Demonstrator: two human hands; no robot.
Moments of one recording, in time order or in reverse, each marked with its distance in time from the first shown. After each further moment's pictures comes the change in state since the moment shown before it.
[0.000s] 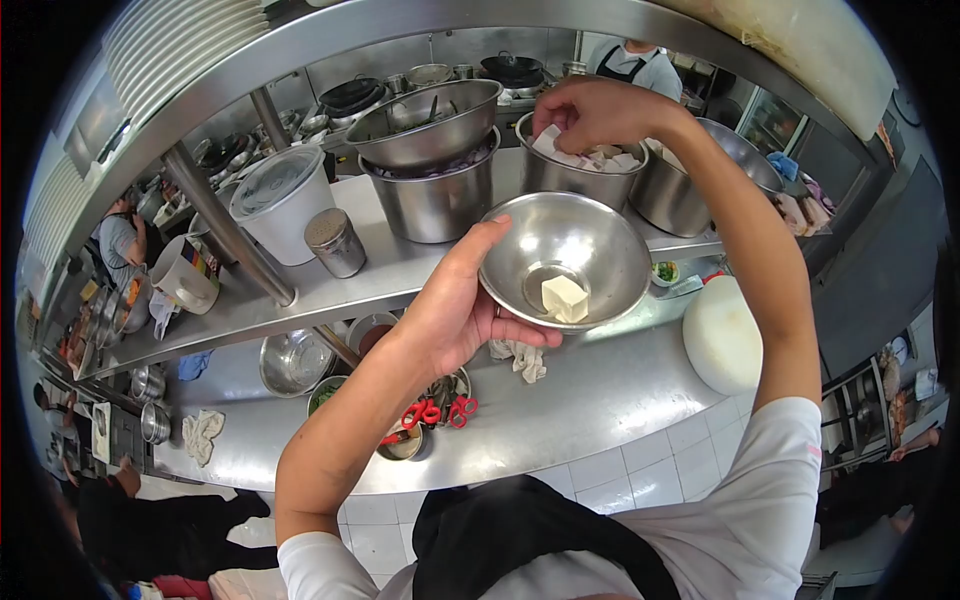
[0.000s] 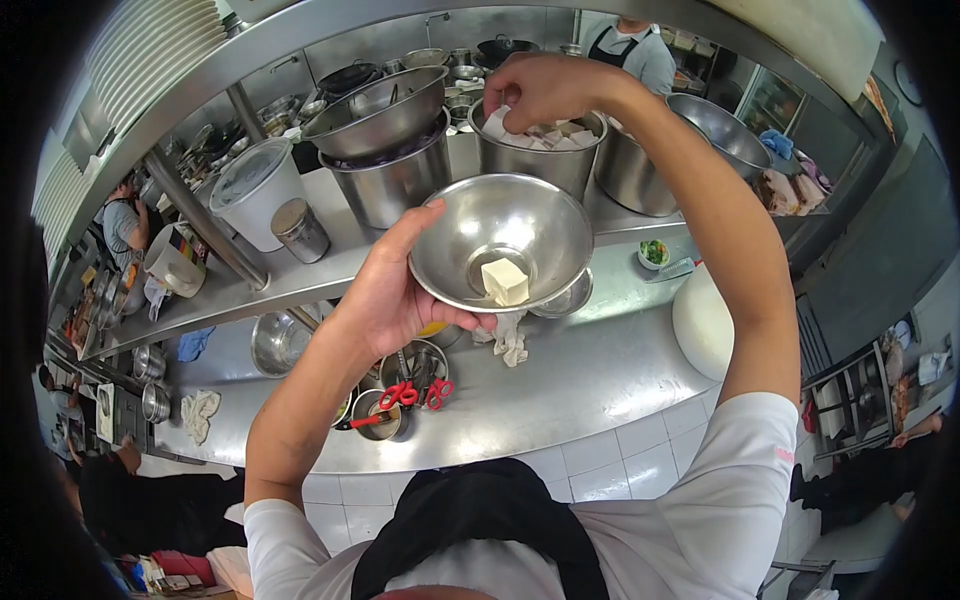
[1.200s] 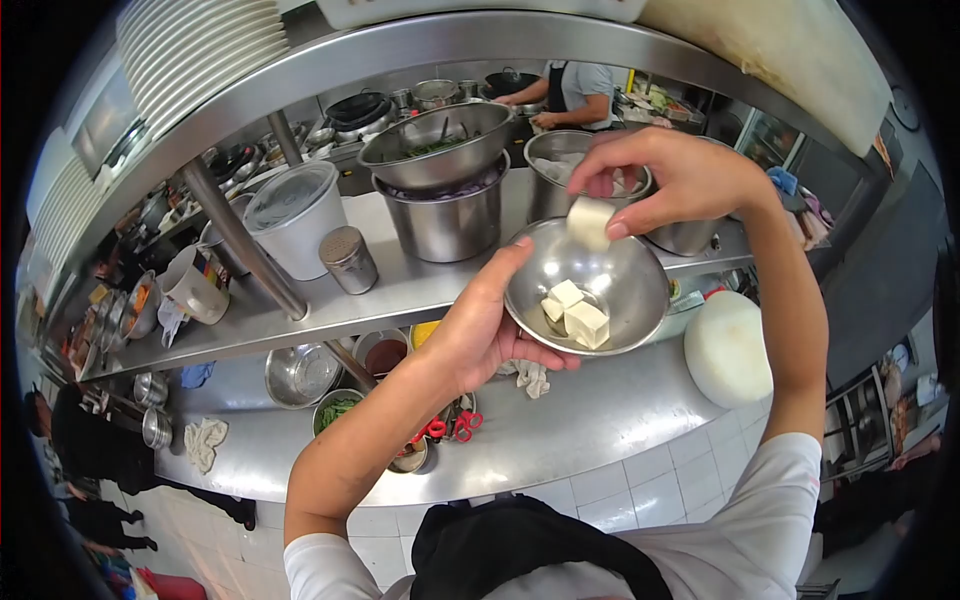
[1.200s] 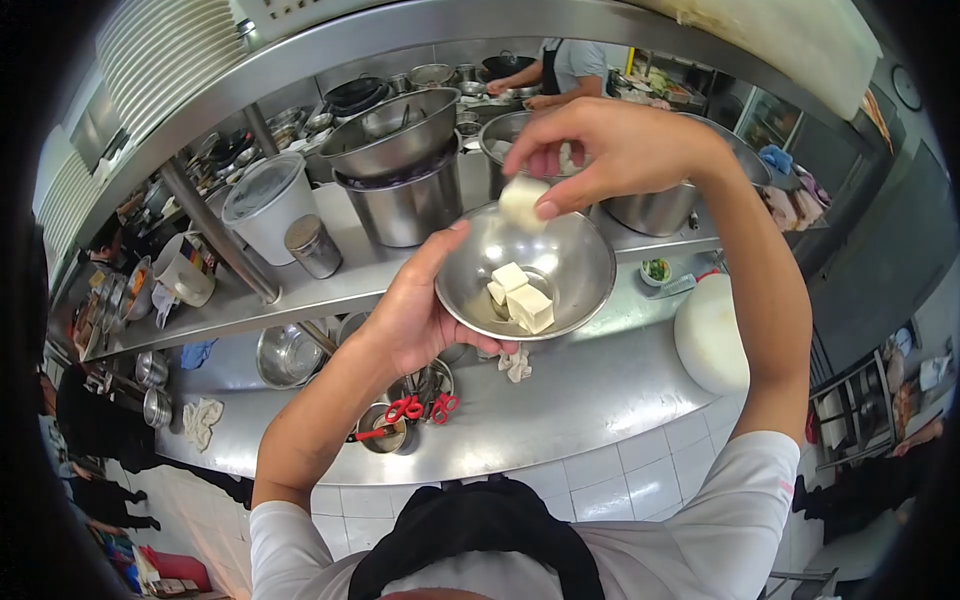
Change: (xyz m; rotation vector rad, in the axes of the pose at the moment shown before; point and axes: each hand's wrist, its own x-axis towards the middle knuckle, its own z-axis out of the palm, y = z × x) left_hand -0.001 -0.002 0.012 0.040 -0.071 -0.042; right_hand -0.077 -0.062 -0.027 0.174 -0.017 -0.097
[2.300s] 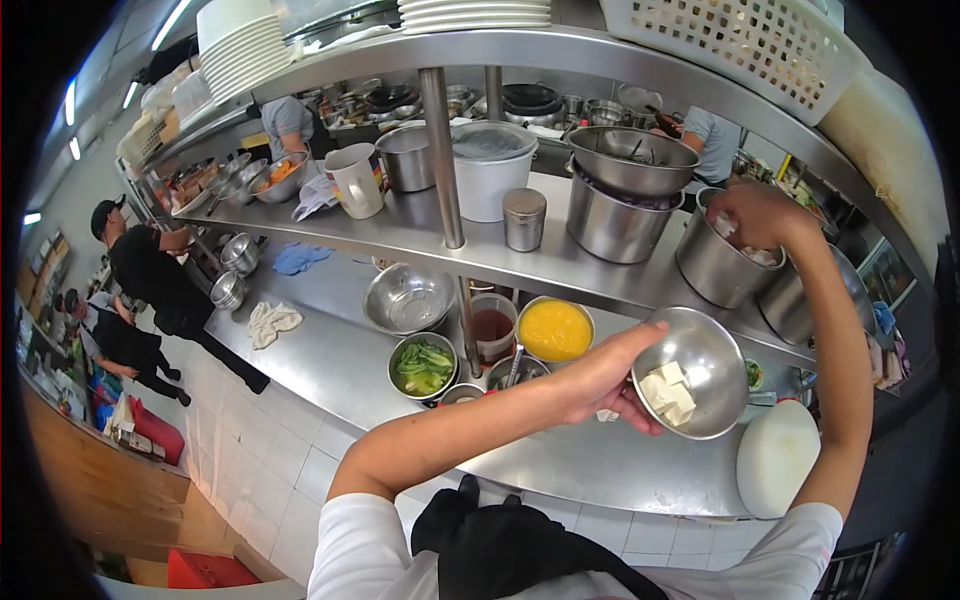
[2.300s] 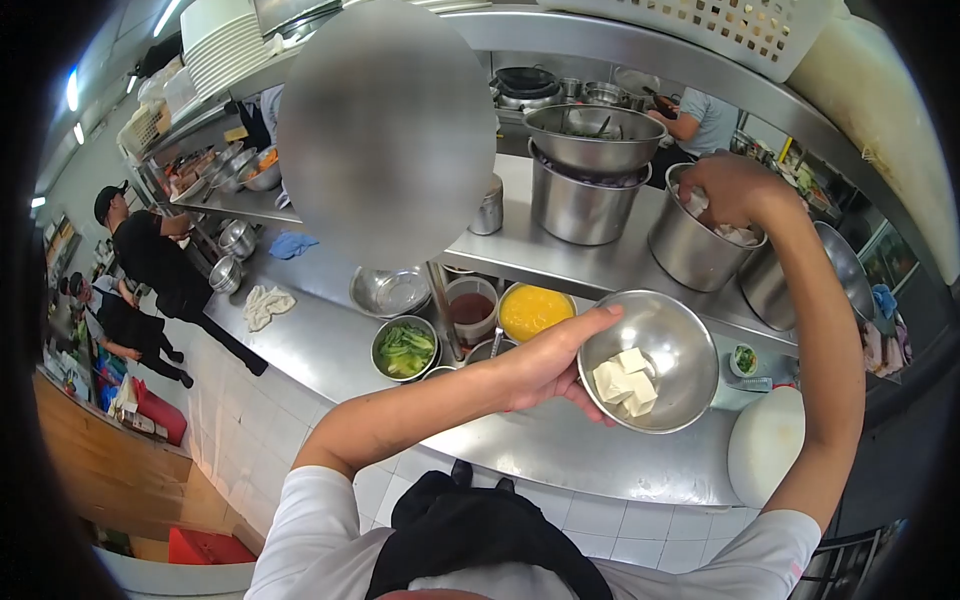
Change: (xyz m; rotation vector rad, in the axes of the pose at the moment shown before) left_hand -0.031 -0.057 -0.007 -0.054 0.021 -0.036; right_hand 0.082 0.046 0.014 -0.613 -0.177 0.107
